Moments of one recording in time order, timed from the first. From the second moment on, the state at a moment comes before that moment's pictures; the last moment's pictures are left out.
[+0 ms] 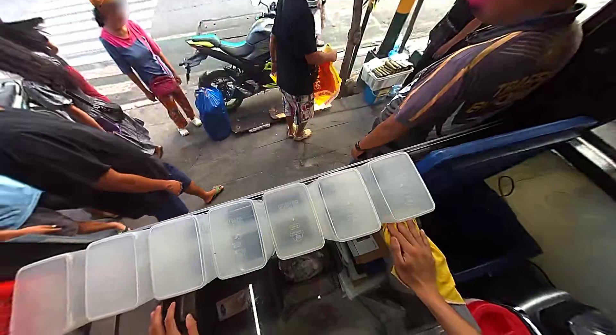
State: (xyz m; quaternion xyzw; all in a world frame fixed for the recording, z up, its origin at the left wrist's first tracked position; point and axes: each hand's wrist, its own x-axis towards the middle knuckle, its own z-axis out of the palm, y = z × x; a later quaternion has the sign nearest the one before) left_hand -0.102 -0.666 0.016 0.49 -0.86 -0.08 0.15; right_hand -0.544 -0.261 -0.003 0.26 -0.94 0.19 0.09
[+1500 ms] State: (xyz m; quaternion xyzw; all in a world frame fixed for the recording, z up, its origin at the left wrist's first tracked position) left_hand -0.112 -0.666 0.024 0.53 -0.84 -0.07 0.11; right_hand -0.531 -0.270 0.009 0.60 -0.77 0.23 -0.03
